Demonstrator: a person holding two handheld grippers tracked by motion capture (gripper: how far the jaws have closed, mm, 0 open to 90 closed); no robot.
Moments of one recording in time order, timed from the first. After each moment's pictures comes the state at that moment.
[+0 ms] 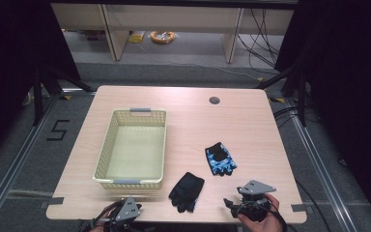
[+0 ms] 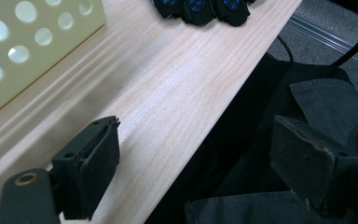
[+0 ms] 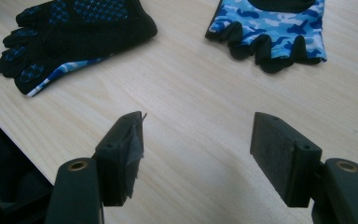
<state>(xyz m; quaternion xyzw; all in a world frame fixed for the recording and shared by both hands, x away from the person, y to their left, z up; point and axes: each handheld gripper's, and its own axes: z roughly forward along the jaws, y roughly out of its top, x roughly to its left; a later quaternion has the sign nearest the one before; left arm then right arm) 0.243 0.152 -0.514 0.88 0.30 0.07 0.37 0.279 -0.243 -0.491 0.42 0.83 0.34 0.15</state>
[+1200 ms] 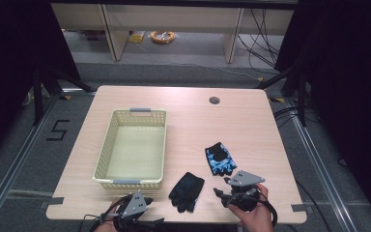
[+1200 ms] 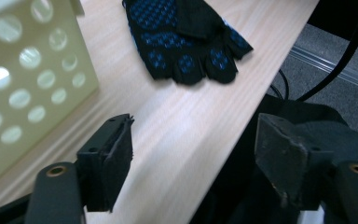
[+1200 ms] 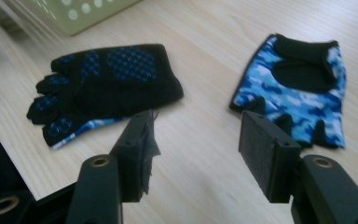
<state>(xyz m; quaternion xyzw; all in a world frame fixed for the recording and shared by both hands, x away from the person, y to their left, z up) 0.255 0.130 -0.505 0.86 0.28 0.10 0.41 0.300 -0.213 -0.472 0.35 0.84 0.37 0.17</state>
